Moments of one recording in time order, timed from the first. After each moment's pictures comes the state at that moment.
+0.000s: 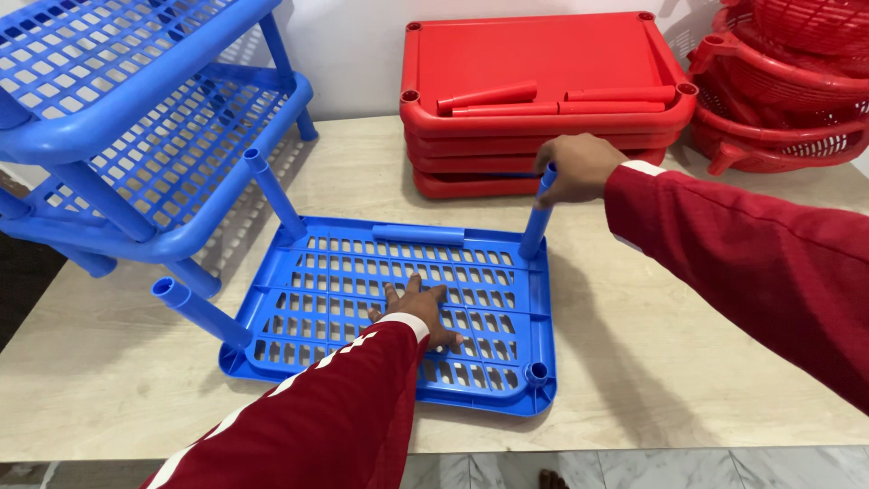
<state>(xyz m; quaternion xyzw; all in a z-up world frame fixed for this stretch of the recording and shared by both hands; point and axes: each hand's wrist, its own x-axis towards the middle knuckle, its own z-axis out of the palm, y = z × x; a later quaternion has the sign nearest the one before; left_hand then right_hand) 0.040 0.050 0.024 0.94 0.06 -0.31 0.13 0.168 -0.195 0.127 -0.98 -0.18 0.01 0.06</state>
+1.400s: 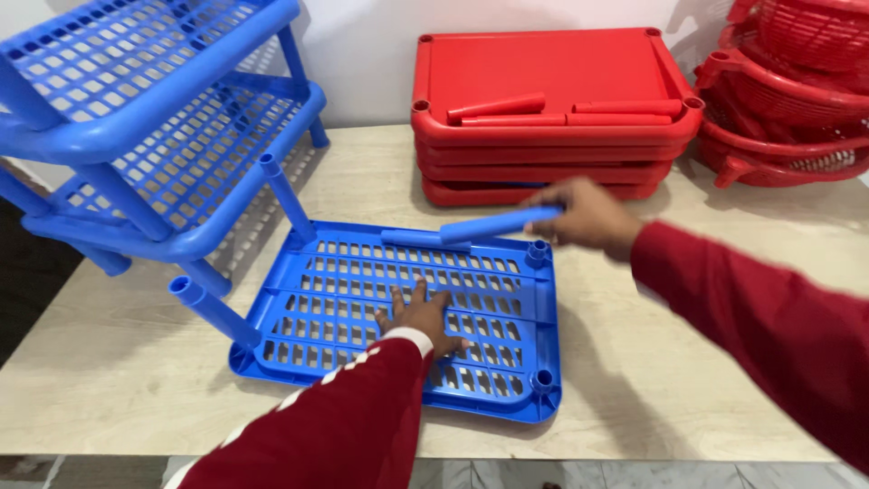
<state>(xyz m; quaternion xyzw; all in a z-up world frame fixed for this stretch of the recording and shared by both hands) 0.030 0.051 0.020 0.95 0.06 -0.27 0.13 0.127 -0.195 0.092 -0.87 -0.11 0.14 0.45</state>
